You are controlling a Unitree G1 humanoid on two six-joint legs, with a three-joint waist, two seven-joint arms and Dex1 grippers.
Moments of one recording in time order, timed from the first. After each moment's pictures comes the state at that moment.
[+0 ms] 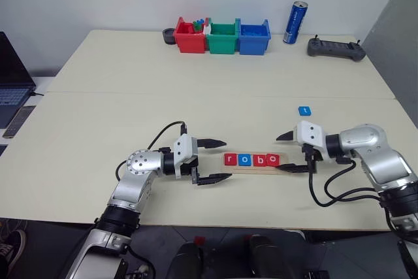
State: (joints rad) left arm -0.38 0.42 -0.16 0.21 -0.29 -0.12 -1.23; right arm -0.50 -0.81 0.19 0.09 0.10 0.21 1.24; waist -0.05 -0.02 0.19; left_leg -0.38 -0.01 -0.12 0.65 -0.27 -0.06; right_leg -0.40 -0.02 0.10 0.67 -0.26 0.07
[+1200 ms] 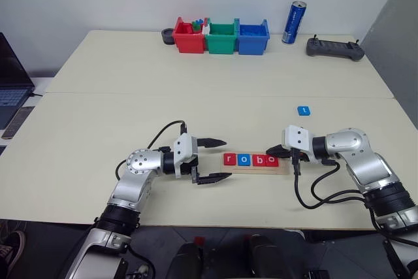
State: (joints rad) left arm -0.39 0.43 -0.16 0.21 -0.29 -0.12 -1.23; right arm -0.52 -0.70 0.25 0.16 0.02 0.09 1.18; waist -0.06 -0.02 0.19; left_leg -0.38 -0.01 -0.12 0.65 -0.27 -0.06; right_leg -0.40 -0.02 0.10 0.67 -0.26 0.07
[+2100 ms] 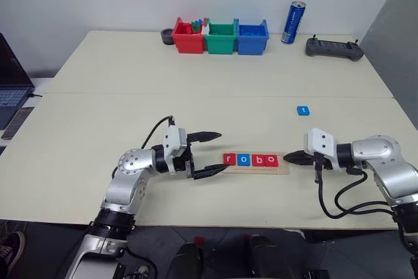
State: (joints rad) left arm -0.32 0.43 -0.09 0.09 -0.41 0.00 -1.21; right arm -0.36 -0.84 0.14 0.00 0.14 0.19 1.20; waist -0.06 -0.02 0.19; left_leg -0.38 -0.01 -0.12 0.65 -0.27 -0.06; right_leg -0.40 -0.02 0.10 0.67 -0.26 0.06
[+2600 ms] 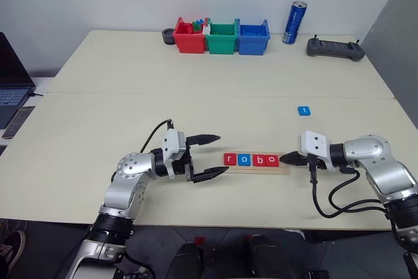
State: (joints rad) left arm -0.31 0.43 -0.09 0.08 -0.41 0.00 -1.19; right arm -0.41 -0.81 0.20 0.10 0.09 0.11 1.20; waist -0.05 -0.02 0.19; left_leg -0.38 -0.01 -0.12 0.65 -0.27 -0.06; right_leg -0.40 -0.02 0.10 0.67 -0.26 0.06
